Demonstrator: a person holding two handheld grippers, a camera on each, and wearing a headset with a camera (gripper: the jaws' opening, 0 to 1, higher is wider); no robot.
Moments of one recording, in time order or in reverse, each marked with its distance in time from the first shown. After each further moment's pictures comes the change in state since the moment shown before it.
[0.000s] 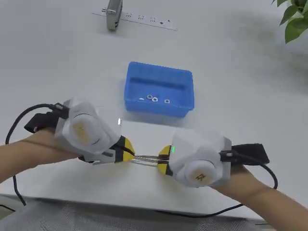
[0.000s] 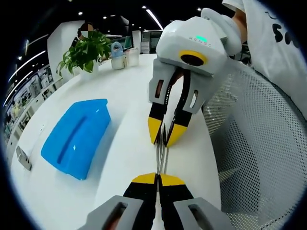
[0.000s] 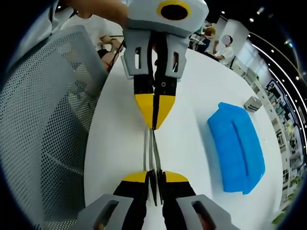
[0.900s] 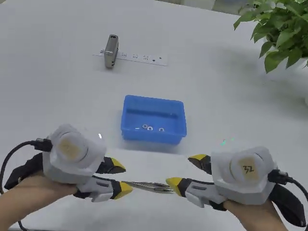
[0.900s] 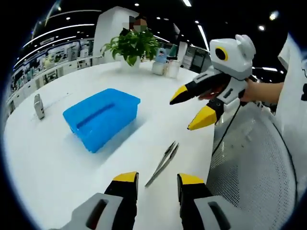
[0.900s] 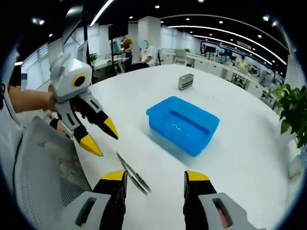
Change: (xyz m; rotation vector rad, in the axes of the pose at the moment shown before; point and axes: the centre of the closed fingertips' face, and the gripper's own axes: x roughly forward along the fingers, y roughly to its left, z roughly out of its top) left arm -0.045 0.003 0.015 -0.465 -0.143 0.187; right arm -0.088 -0.040 -0.001 0.720 -0.233 -0.302
